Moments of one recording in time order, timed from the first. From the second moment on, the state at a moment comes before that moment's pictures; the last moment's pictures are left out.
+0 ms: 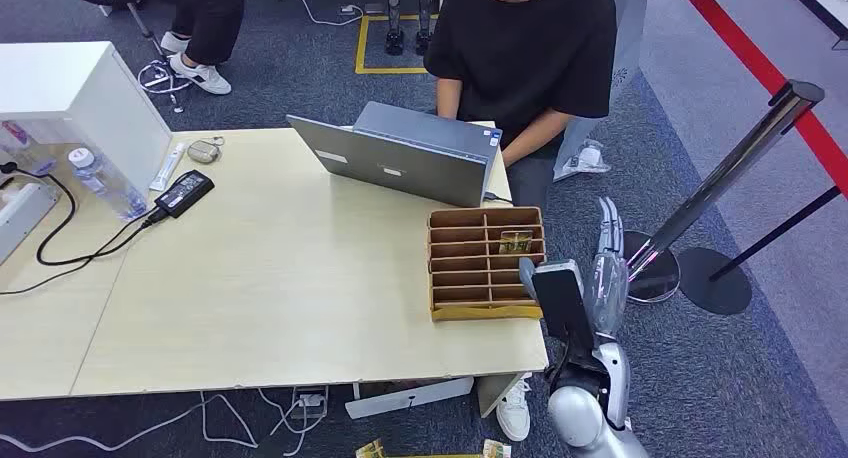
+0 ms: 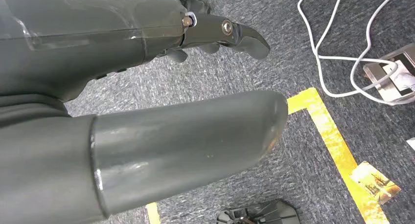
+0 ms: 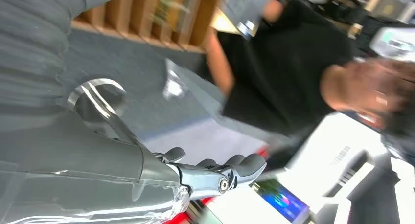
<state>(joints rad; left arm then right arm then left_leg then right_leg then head) -0.12 0.03 -1.00 -0.23 0.55 0.49 -0.11 -0.15 -0.13 0.40 -1.63 0.63 -0.66 0.16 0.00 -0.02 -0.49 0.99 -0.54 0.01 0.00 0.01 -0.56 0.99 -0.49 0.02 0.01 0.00</state>
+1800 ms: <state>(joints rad) -0.18 0.03 -1.05 -0.23 0.47 0.44 -0.06 -0.34 -0.28 0.50 -1.28 1.00 -0.36 0.33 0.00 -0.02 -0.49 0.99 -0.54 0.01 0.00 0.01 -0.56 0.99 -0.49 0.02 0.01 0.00</state>
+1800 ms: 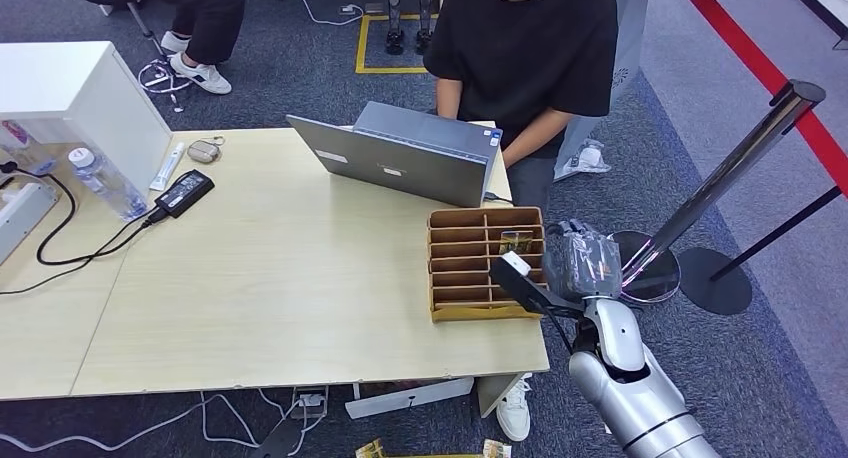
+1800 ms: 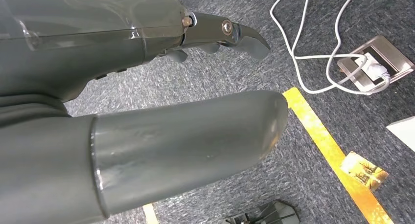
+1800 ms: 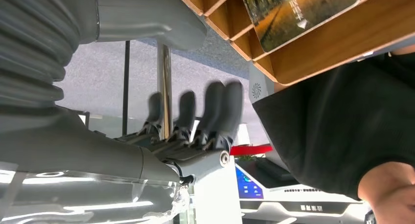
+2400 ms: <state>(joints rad) -0.19 0.03 -1.05 -0.23 0.47 0.43 -0.06 -0.37 -0.29 0.52 -1.26 1.01 -0.35 0.33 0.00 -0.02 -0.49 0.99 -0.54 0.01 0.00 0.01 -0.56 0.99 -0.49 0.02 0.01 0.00</state>
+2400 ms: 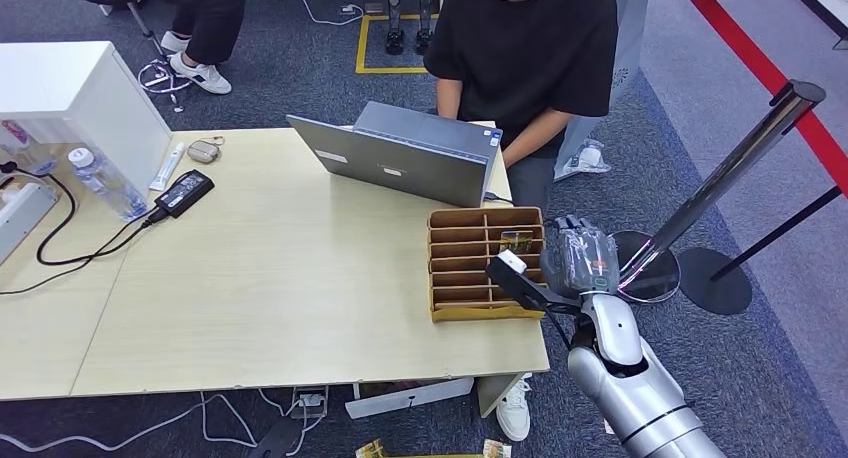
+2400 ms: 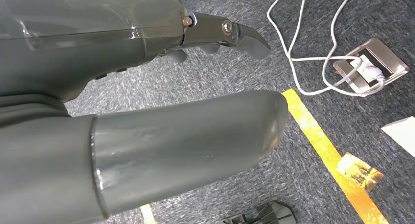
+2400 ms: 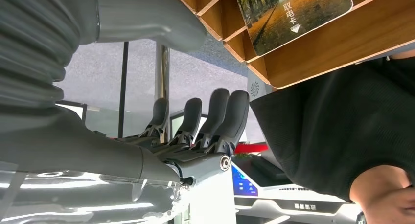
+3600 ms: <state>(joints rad) -0.21 0.02 -1.07 -0.23 0.44 0.42 -0.04 -0.46 -0.20 0.61 -1.16 0.99 -0.36 0.31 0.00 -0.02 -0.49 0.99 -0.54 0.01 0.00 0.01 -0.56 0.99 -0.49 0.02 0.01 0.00</state>
